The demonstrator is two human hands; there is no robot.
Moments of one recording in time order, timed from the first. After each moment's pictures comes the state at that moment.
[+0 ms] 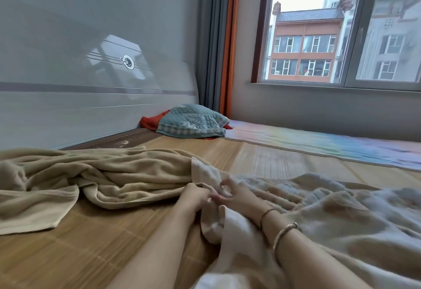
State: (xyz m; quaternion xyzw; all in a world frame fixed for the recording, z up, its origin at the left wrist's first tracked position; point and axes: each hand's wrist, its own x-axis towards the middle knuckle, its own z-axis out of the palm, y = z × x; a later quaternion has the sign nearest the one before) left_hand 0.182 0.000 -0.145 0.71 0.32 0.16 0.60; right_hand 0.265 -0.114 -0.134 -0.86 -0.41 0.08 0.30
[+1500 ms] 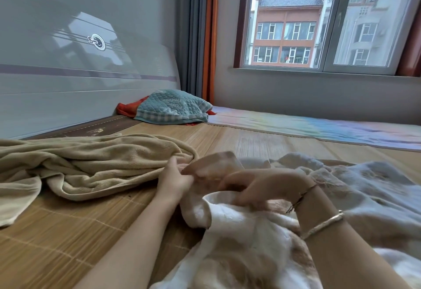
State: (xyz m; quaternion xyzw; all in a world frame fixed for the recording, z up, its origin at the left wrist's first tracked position) left_hand 0.186 -0.001 -0.153 0.77 0.25 0.30 0.51; right_hand 0.257 -0.183 -0.086 -0.82 -0.51 0.22 0.11
